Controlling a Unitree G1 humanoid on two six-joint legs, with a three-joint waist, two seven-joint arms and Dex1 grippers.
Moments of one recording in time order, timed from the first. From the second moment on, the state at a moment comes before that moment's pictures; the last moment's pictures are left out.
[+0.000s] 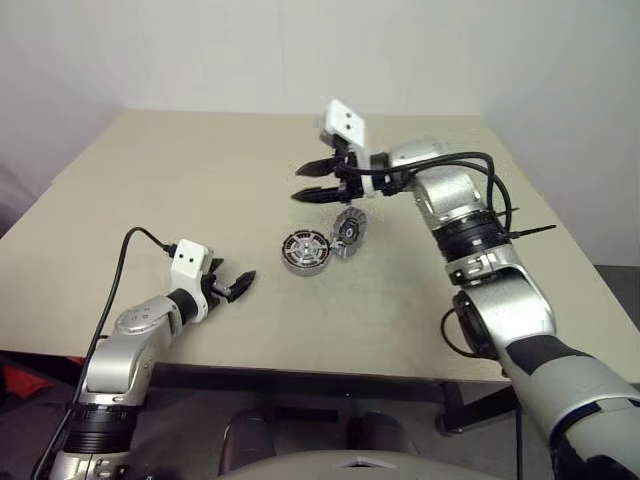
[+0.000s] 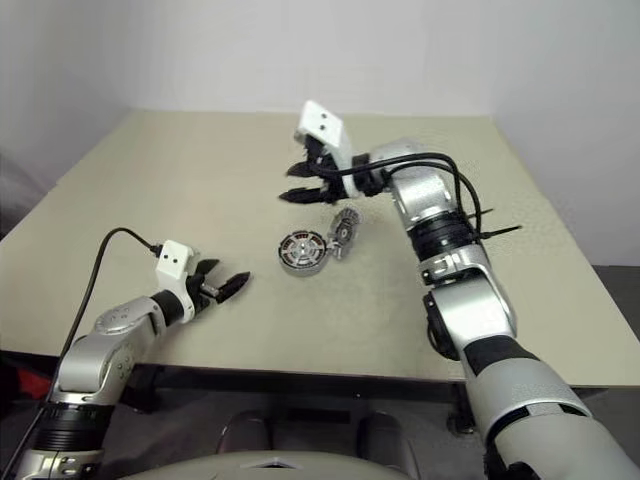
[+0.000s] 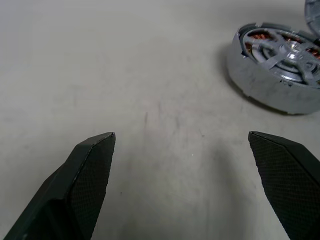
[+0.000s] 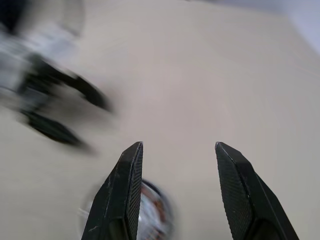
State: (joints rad) left arm -0.08 0.43 0.09 -0.16 -0.37 0.56 -0.52; right arm -1.09 -0.37 0.19 0.68 -0.01 0.23 1.11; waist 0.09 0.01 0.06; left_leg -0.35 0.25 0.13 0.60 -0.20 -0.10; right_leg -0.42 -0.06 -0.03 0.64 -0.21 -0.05
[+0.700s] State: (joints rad) left arm -0.15 0.44 0.07 -0.07 -0.35 0.56 -0.57; right arm -0.76 -0.56 0.21 0.46 -0.04 0.33 1.17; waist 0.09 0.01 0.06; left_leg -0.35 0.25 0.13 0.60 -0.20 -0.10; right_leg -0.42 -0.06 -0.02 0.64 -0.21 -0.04
